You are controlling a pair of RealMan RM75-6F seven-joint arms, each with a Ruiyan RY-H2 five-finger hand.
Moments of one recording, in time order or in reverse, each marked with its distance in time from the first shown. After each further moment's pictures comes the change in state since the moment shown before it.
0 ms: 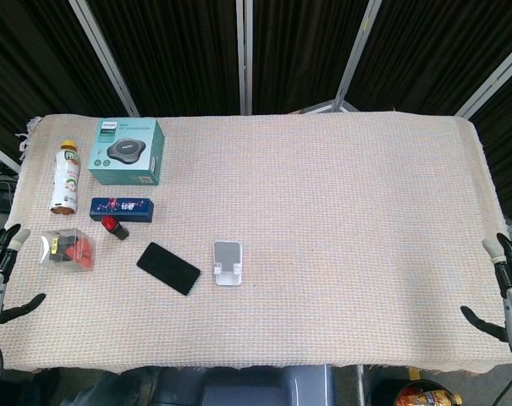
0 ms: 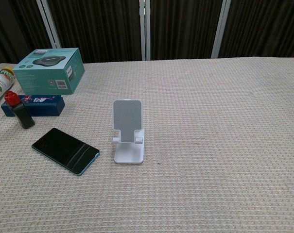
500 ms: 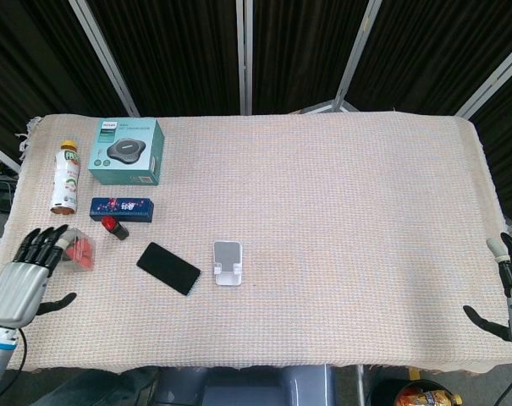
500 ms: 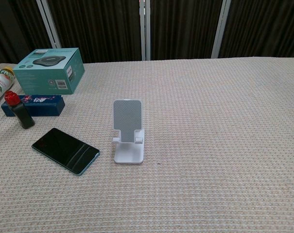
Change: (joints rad) left arm -0.111 -0.044 0.003 0.018 0.034 -0.174 0.034; right arm 0.004 0.012 0.007 -0.006 0.026 -0.014 0.017
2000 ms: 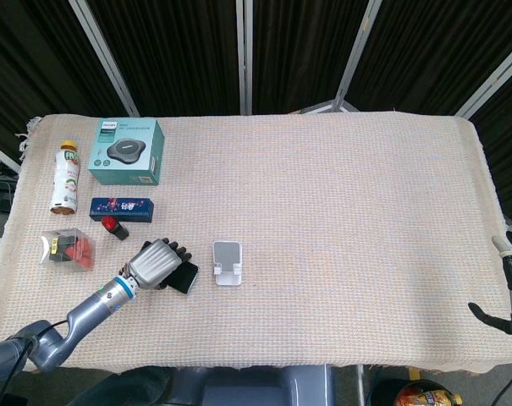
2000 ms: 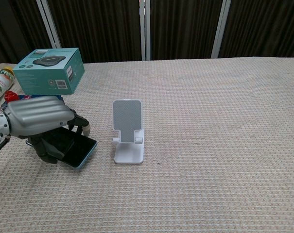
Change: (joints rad) left arm -0.508 -0.409 0.035 0.467 0.036 -0.483 0.092; right arm 0.023 0.008 0.017 -0.016 0.110 -0.063 -0.032
